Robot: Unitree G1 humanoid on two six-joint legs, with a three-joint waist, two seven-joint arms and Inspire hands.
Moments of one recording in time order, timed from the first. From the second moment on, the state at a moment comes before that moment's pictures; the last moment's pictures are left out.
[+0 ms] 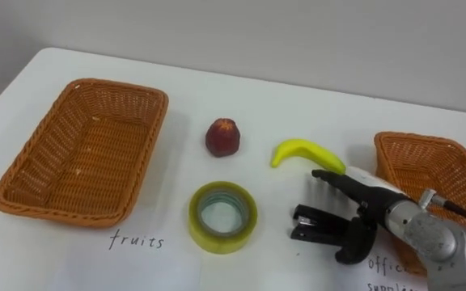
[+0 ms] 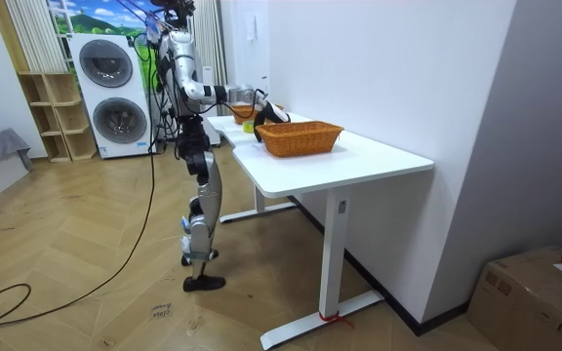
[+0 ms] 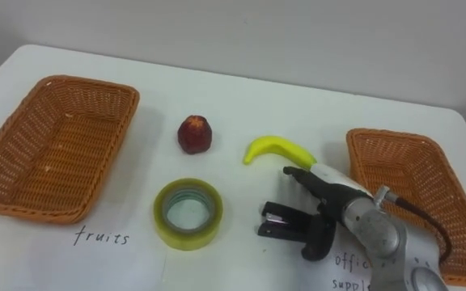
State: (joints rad) left arm 0.19 0.26 0.10 1.07 0.34 0.10 0.13; right arm 0.06 -0.39 0.07 -0.11 -0.75 0.24 0.66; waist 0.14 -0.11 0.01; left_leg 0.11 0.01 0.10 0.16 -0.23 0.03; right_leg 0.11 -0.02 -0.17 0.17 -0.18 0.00
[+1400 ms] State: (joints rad) left arm 0.19 0.26 0.05 1.06 0.35 0.13 0.16; right arm 0.05 -0.39 0.16 -0.11 -0.80 0.30 0.70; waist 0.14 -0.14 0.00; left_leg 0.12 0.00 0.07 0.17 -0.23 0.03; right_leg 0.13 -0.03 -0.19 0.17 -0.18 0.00
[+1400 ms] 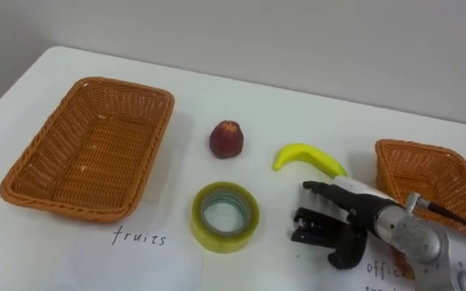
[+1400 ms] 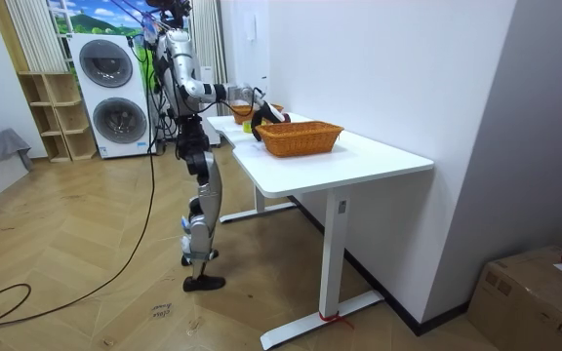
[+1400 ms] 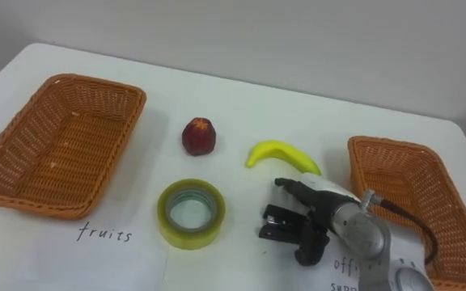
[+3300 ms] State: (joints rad) left arm 0.22 0.24 0.07 1.03 0.34 0.11 0.21; right arm 0.04 -0.37 0.12 -0.14 -0.57 0.24 0.58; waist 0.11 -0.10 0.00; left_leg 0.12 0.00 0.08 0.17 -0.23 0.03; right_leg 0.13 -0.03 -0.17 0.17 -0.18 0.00
